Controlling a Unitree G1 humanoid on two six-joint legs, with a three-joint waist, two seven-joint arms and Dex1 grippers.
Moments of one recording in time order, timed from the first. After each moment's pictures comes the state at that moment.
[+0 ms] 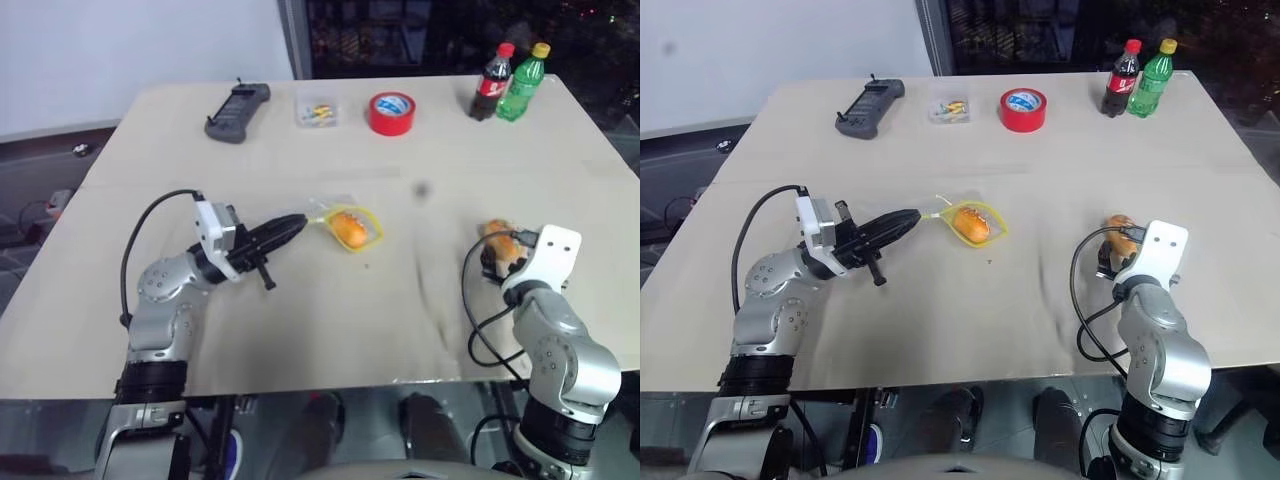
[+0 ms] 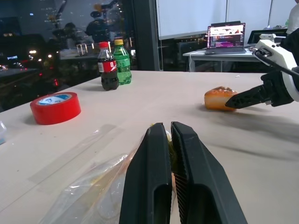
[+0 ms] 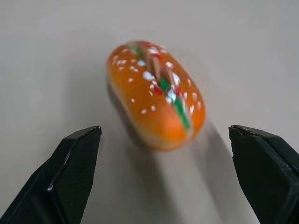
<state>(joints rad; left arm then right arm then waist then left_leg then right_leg) -0.32 0.49 0.14 0.07 -0.50 -0.03 -1.10 -0.19 -0.01 -0.26 -0.57 0.12 1.03 -0.16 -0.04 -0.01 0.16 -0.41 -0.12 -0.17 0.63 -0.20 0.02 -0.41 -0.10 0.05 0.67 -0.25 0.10</state>
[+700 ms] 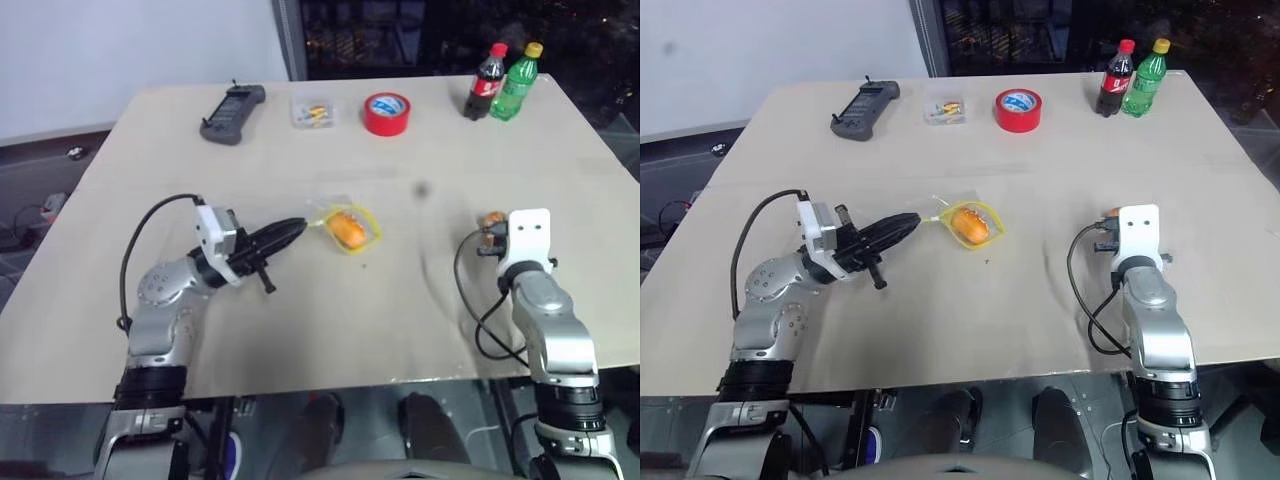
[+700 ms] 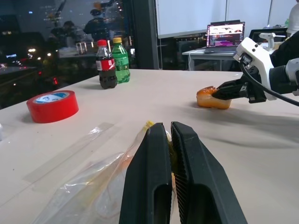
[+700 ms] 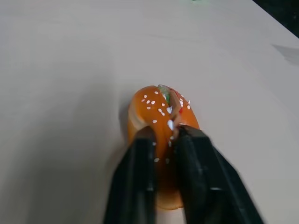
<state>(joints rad) -0.29 0.49 0.14 0.06 -0.50 -0.03 -1.09 -0.23 -0.24 -0.10 -0.26 0.00 0.63 0.00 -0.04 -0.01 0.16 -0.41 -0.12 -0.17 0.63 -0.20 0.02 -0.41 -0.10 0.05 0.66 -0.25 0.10</state>
